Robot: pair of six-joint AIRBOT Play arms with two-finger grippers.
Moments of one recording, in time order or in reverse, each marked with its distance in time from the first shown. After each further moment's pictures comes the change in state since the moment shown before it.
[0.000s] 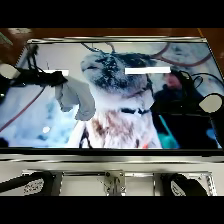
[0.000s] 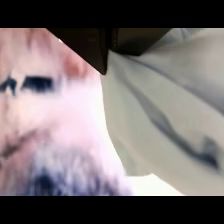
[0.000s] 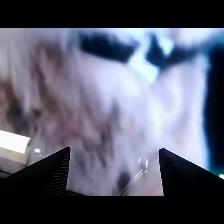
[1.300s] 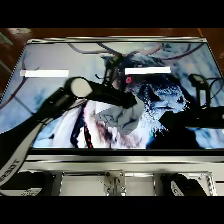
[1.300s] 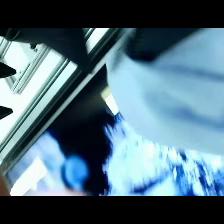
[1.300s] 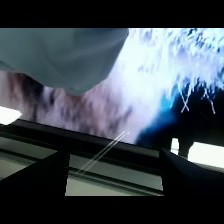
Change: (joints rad) left arm -0.688 -0.235 0.178 -0.080 0.091 -0.121; right arm 0.001 0.187 0.003 -0.110 0.292 0.072
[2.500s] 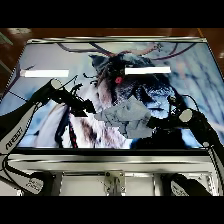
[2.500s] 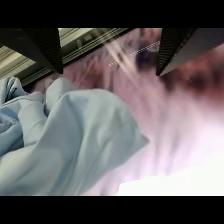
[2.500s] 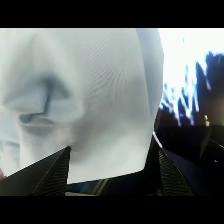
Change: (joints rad) left arm 0.512 -0.161 -0.234 -0.020 -0.398 0.046; right arm 0.000 -0.333 -0.282 0.076 -0.447 0.043
